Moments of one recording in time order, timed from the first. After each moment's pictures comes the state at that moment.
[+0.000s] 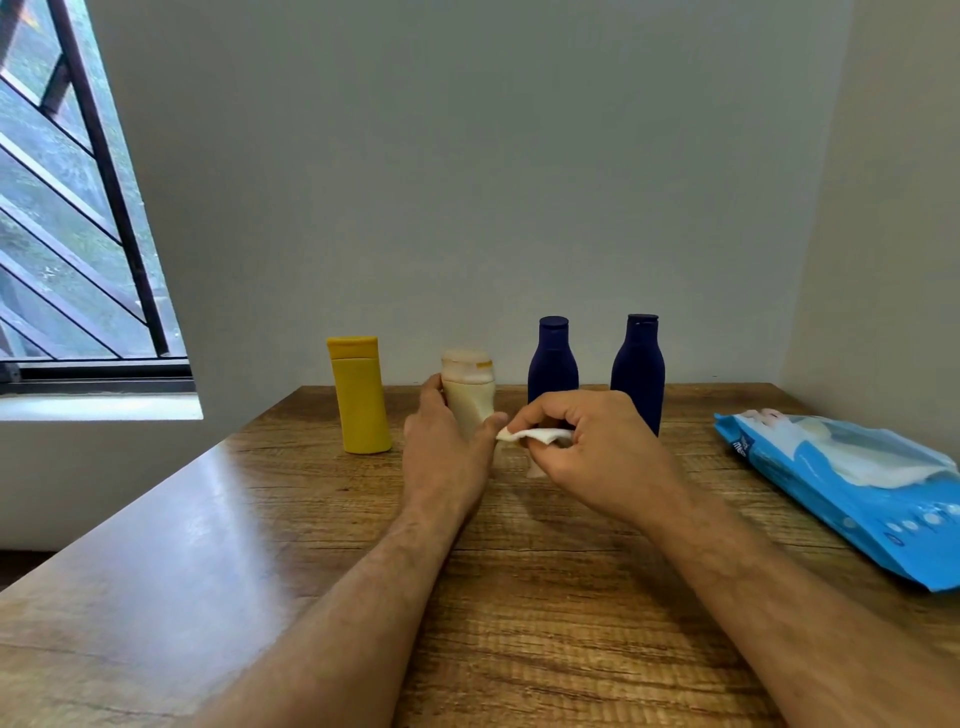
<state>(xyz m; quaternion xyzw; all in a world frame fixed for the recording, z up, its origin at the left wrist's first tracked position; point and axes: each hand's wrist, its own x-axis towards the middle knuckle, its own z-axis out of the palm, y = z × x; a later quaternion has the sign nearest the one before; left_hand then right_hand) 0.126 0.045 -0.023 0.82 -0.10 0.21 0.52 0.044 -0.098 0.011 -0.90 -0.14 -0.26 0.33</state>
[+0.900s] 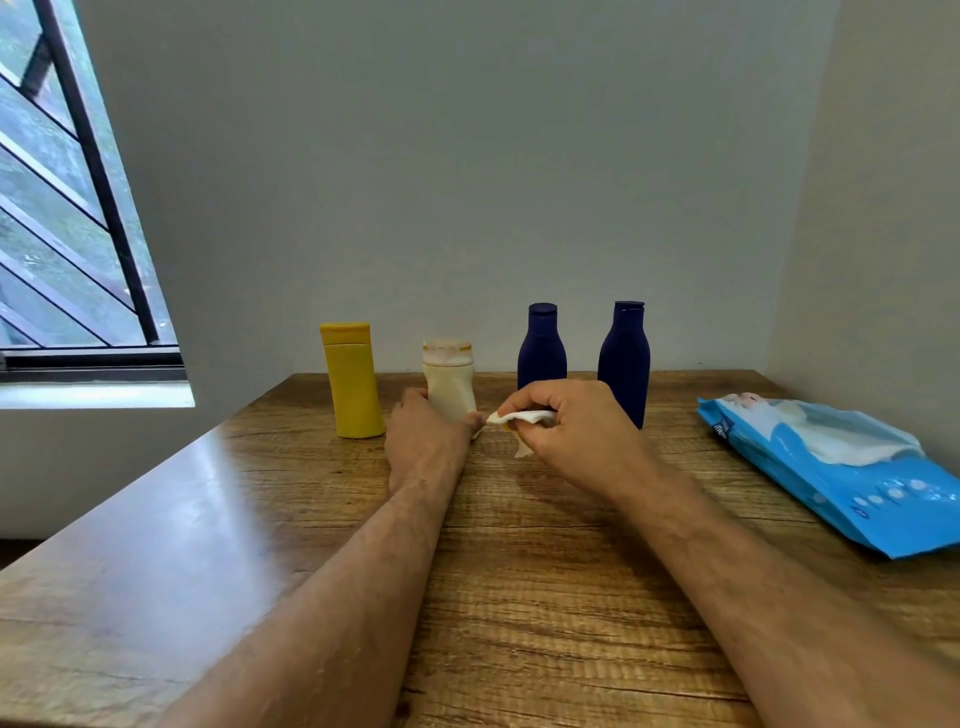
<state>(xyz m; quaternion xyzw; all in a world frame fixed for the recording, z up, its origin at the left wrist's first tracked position) 0.149 0.040 -0.025 0.88 0.04 0.18 0.45 0.057 -0.100 0.002 -0.89 -0.10 -0.23 0.37</state>
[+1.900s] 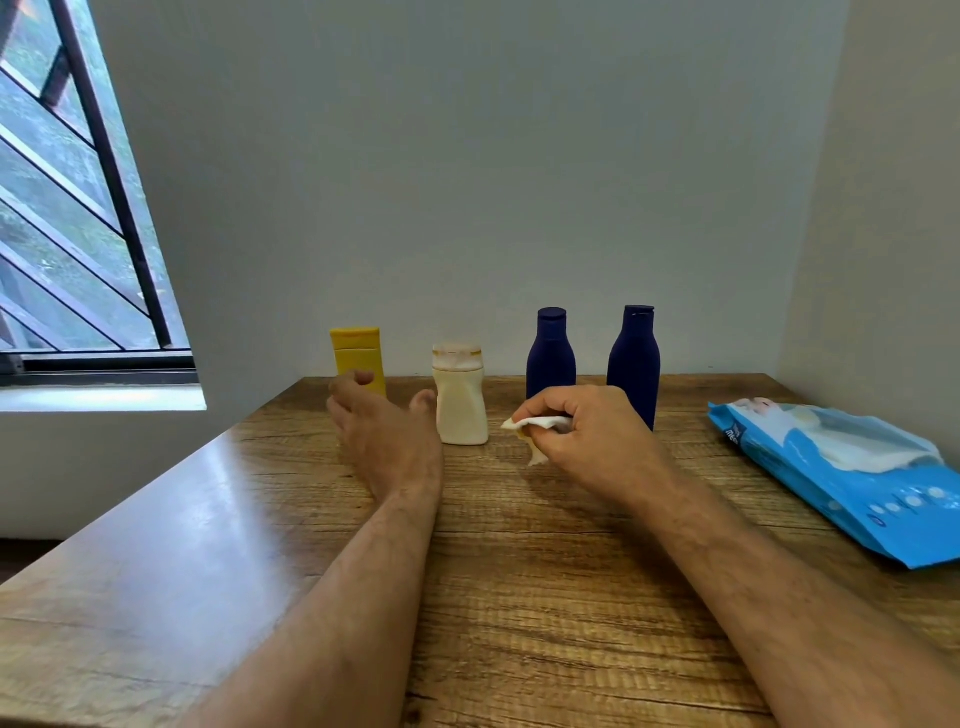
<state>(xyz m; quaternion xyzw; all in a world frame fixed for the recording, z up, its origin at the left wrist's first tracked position) 0.133 0.065 -0.017 0.74 0.07 0.38 0.55 0.055 -0.105 0.002 -0.90 -0.09 -0.23 0.37</state>
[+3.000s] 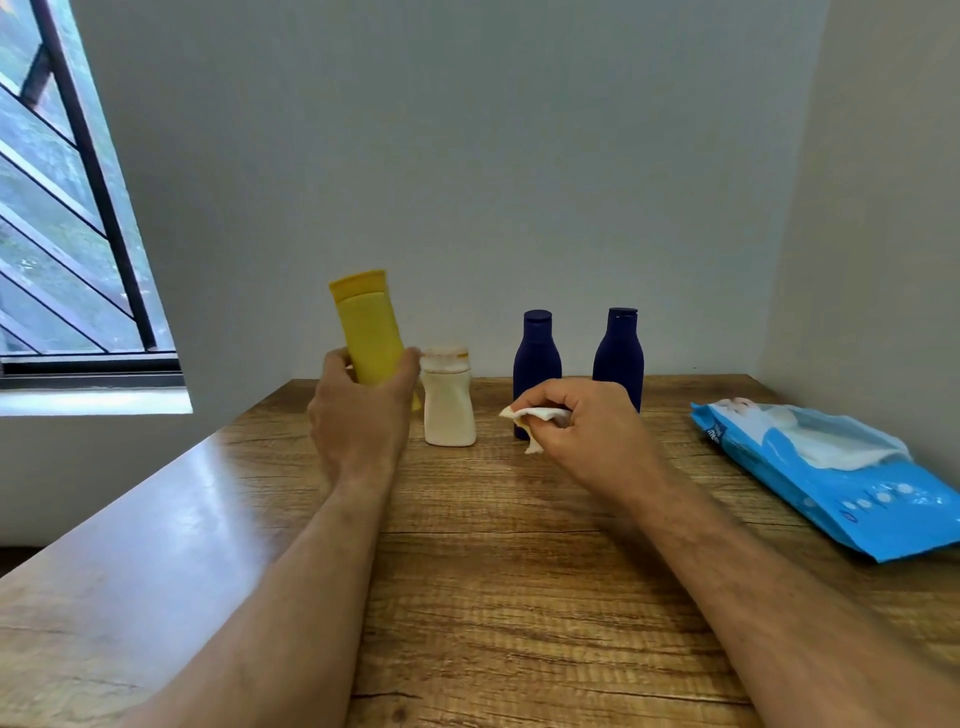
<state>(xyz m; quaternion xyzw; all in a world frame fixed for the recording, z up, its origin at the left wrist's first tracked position) 0.119 0.084 0.011 0.75 0.02 0.36 0.55 0.048 -0.110 0.005 -0.88 -0.09 -0.28 0.37</state>
